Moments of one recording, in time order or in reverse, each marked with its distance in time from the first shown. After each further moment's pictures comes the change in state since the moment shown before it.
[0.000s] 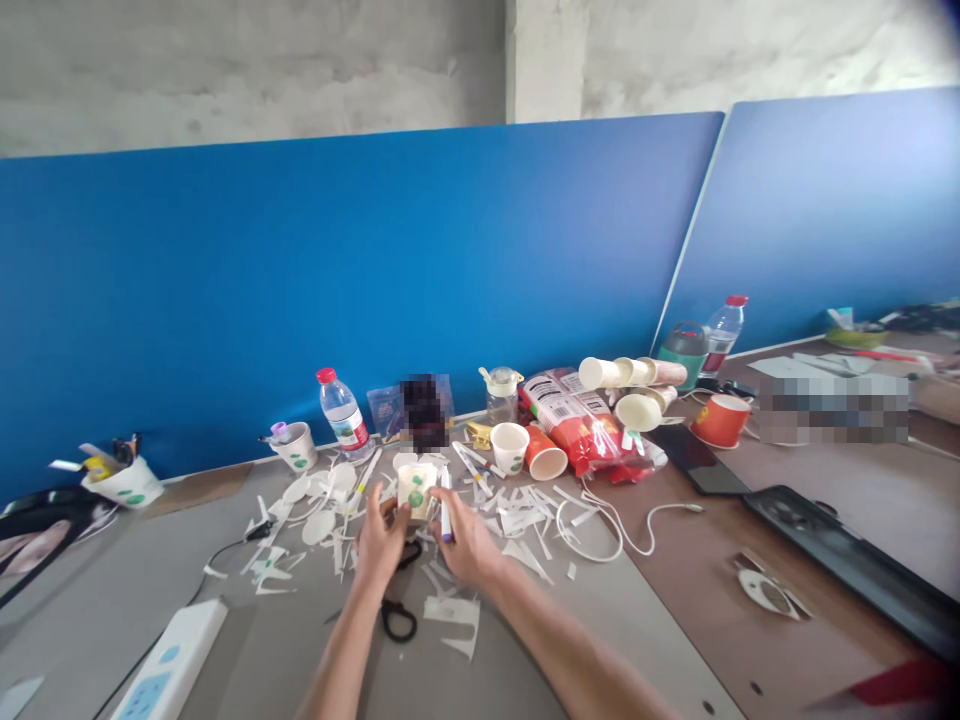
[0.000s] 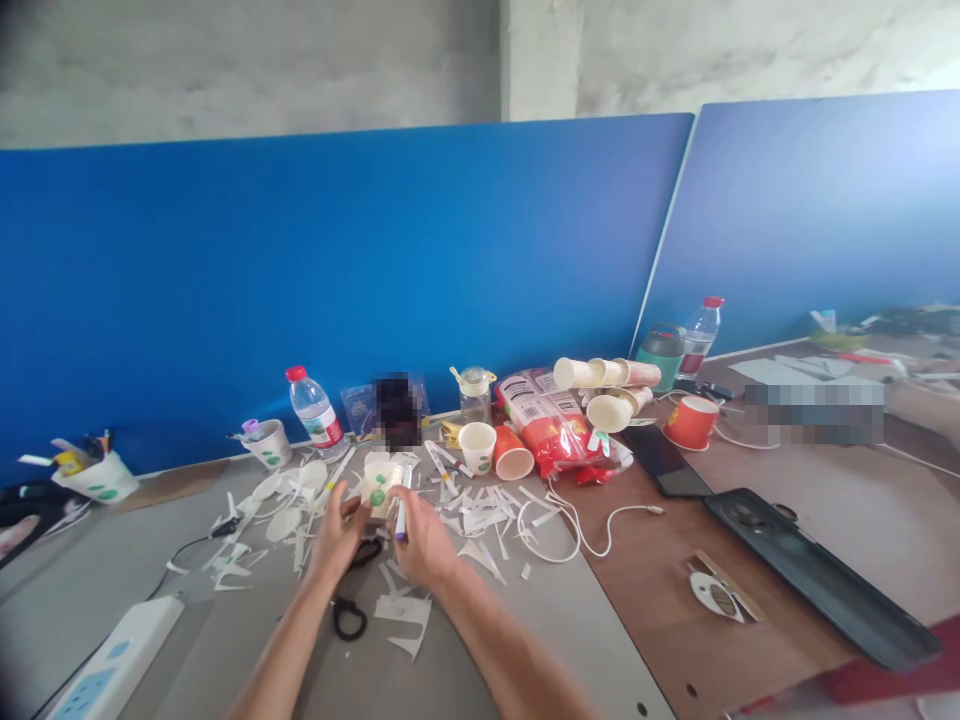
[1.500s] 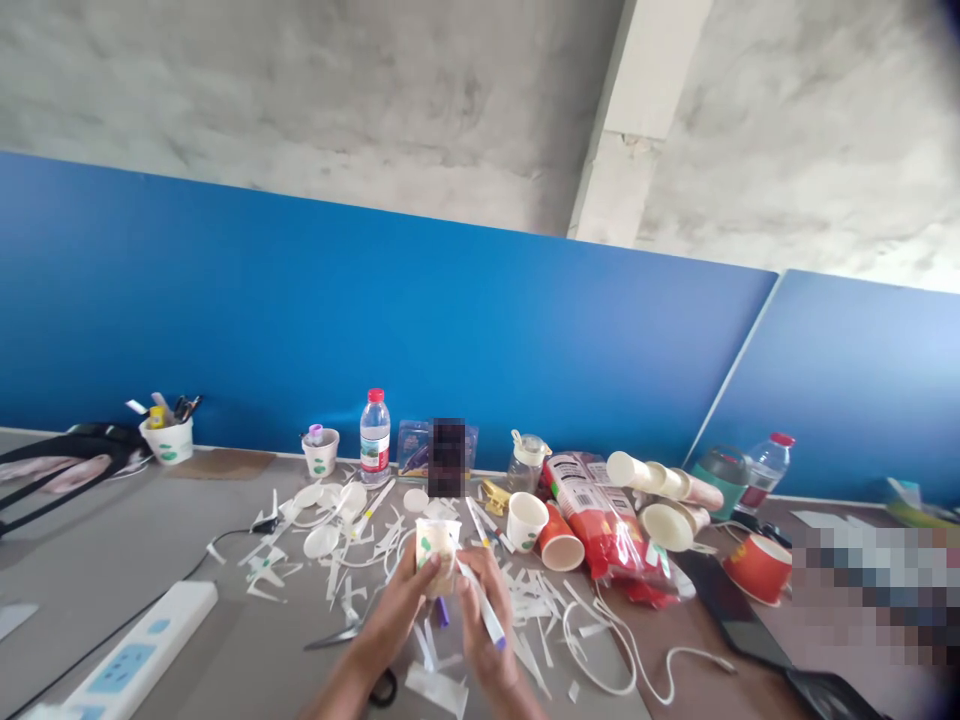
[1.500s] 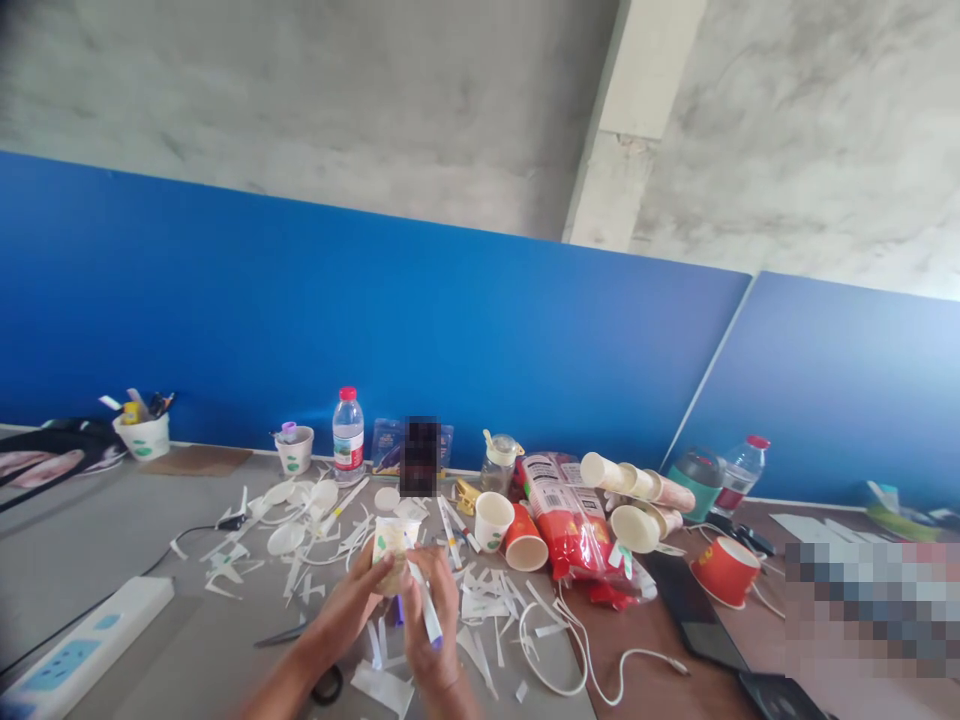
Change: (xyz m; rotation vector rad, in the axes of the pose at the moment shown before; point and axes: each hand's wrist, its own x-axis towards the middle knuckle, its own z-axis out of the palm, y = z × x) left_hand -0.046 0.045 0.016 -0.941 -0.369 -0.088; right_hand -0.002 -0.030 -0.018 0.178 0.226 -0.118
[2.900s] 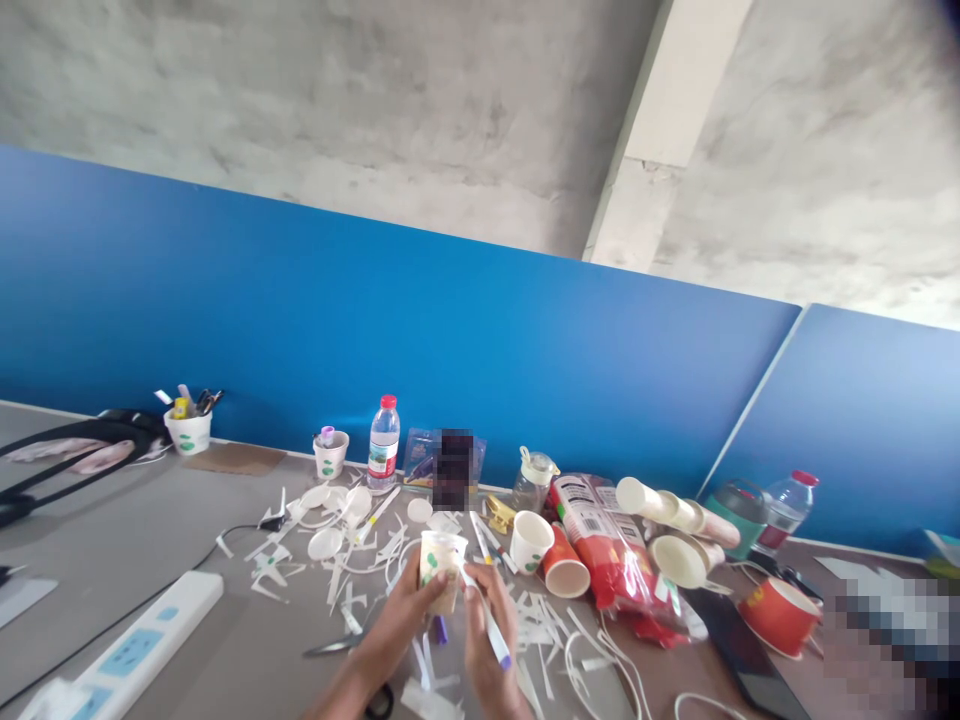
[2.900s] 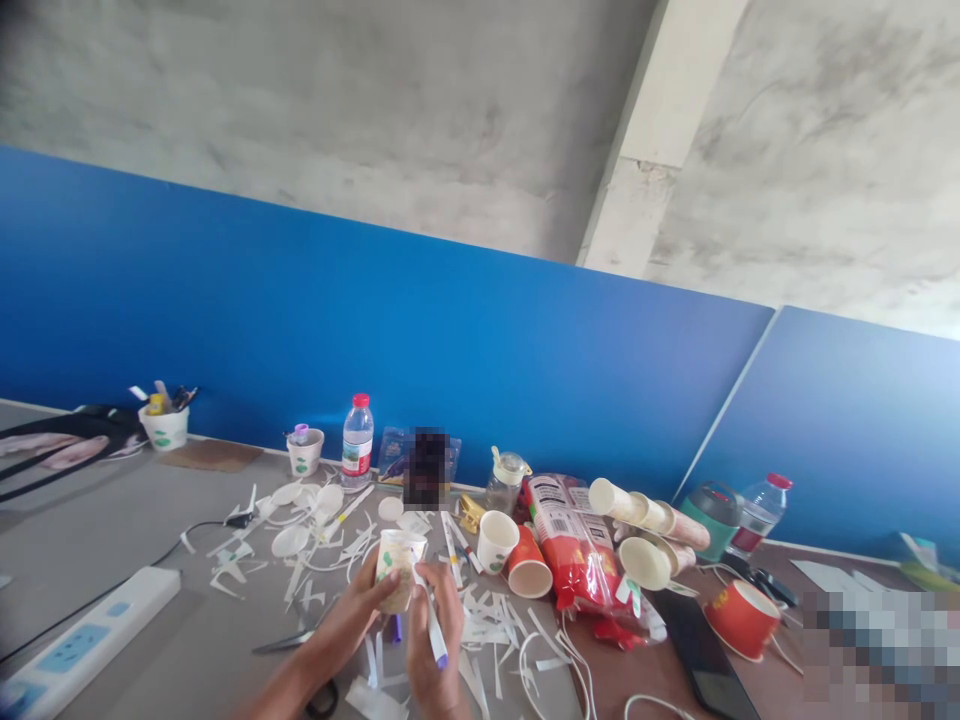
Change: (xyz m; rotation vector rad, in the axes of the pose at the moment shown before) left_hand 0.008 -0.016 -0.008 0.059 -0.009 0.068; right_hand -0.007 0.015 0.000 -0.030 0.097 0.080
